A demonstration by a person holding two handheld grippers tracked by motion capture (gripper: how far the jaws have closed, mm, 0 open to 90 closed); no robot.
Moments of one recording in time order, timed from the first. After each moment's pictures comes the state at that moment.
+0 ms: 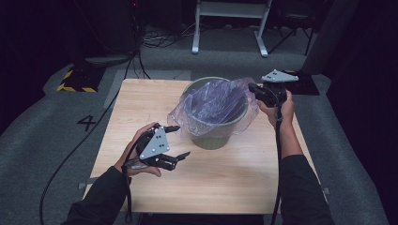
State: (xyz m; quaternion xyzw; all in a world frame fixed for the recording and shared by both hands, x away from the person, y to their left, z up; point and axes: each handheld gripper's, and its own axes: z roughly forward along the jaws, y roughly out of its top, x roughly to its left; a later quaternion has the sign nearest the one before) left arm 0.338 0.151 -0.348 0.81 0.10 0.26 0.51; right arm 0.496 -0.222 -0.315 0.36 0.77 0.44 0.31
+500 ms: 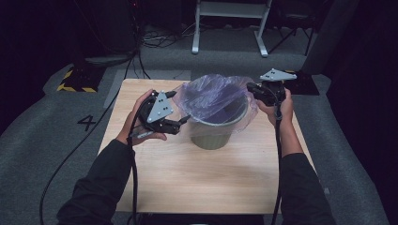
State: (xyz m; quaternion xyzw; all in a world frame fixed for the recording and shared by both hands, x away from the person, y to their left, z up) left arm 0.411 0.141 -0.315 0.81 0.14 0.34 0.45; right arm 0.501 -0.220 -0.314 0.35 0.77 0.43 0.30
